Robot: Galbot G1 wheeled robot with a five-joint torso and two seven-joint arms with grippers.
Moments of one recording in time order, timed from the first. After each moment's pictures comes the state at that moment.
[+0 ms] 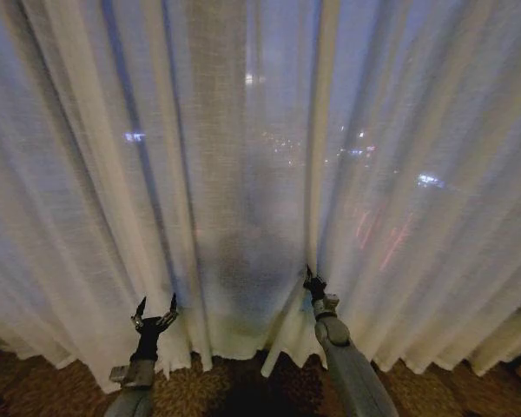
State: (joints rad) left arm 1.46 -1.31 -0.59 -1.80 -0.41 -0.43 0.01; right arm -0.90 1.38 0.44 1.31 0.26 0.17 0.05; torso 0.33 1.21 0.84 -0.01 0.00
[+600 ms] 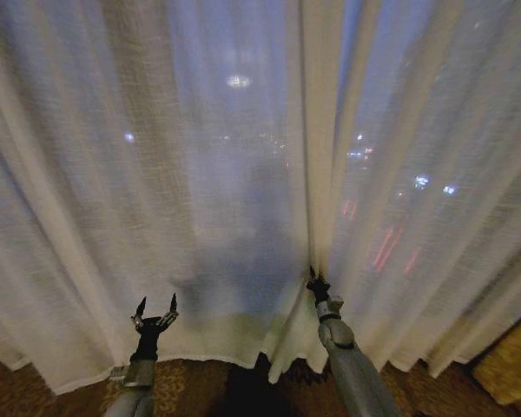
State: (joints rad) left arm 1.46 -1.31 -0.59 -1.80 -0.41 -0.43 0.01; right arm -0.92 1.36 0.45 1.32 0.29 0.18 0.05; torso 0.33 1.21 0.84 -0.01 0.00
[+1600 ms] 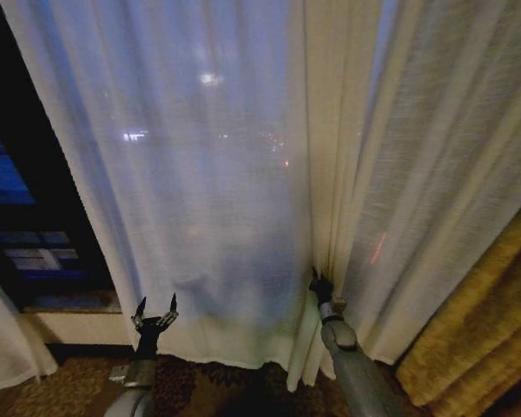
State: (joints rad) left arm 1.46 -1.31 -0.59 -1.80 -0.41 -0.43 0.01; right arm -0.94 1.35 0.46 1.34 0.30 0.18 0.05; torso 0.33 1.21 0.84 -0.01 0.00
